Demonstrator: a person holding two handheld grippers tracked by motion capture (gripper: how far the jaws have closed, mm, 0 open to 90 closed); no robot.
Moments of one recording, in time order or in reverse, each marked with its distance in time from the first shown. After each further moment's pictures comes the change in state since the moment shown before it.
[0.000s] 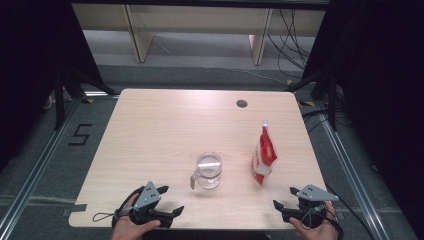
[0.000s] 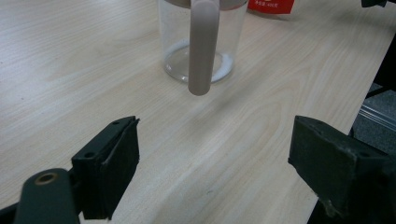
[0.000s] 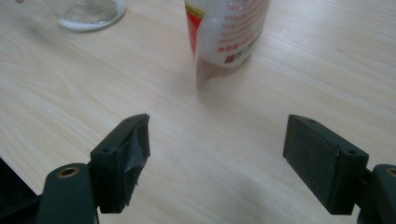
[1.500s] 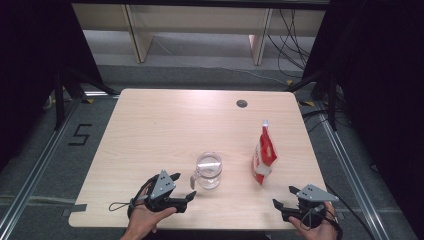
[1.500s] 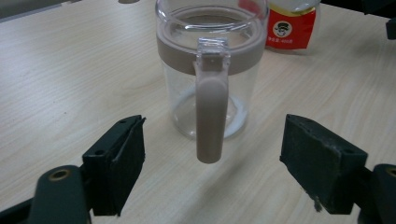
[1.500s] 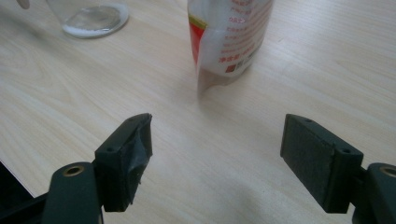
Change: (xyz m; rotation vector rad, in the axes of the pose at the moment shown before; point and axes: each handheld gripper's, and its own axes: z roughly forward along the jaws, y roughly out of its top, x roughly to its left) left arm -0.005 0.034 0.031 -0.062 0.072 0.048; right arm -0.001 0.001 0.001 -0.042 0.001 -0.026
